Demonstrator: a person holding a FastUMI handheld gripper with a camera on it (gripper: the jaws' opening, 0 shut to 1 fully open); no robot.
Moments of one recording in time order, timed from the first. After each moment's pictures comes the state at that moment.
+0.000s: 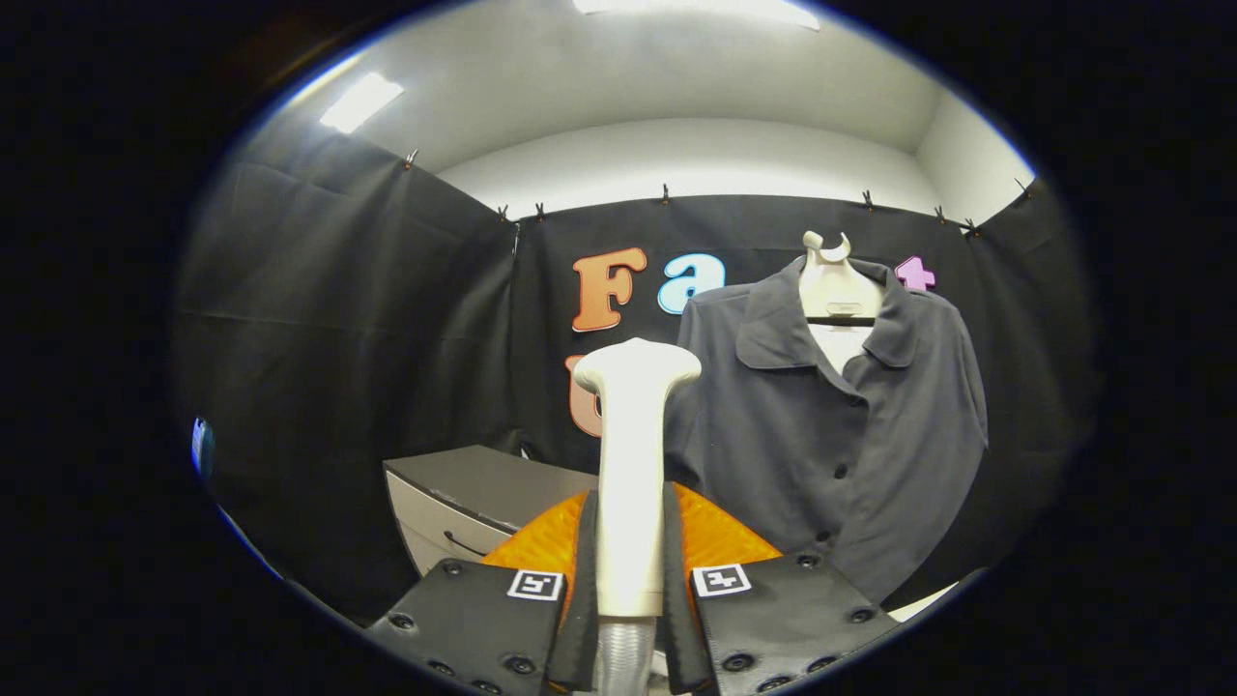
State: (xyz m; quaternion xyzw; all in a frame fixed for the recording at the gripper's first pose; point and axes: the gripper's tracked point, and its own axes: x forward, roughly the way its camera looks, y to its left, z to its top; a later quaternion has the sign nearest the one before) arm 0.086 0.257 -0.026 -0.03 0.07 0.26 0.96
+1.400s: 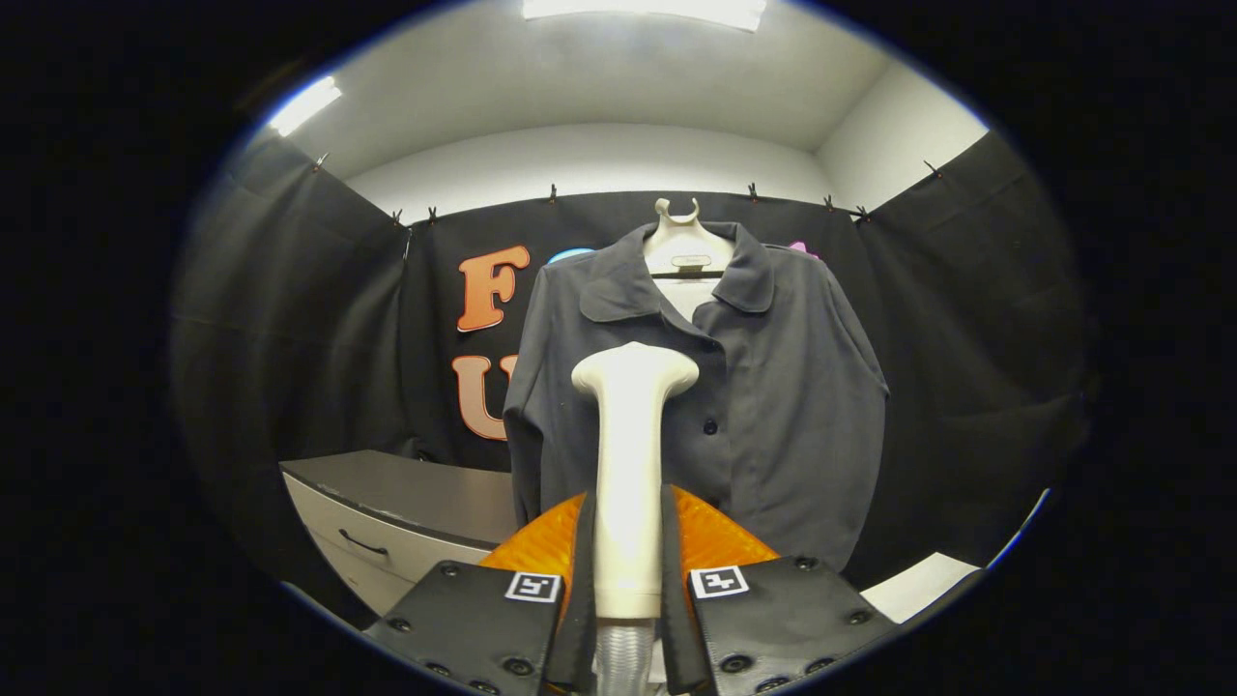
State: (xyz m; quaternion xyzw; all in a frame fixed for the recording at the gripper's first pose) arm 0.145 0.163 -0.091 -0.01 0.06 0.11 0.99
